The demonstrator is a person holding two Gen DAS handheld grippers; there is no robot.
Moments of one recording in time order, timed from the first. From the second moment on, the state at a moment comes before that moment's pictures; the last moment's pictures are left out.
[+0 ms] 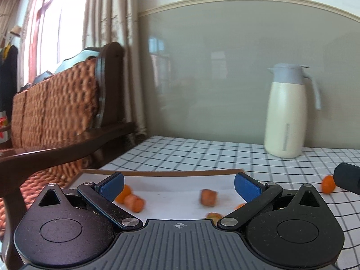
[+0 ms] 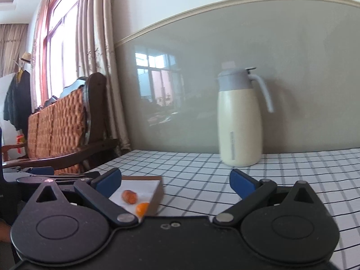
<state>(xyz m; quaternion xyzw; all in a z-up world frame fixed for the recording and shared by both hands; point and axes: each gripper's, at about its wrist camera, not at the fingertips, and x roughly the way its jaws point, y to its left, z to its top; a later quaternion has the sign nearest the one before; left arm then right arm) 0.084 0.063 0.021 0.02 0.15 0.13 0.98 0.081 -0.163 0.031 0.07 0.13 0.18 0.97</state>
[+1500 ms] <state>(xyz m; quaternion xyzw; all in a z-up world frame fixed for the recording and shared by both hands) 0.139 -0.120 -0.018 0.07 0.22 -0.03 0.97 0.102 -0.307 -0.014 0.14 0.25 -0.04 0.96</state>
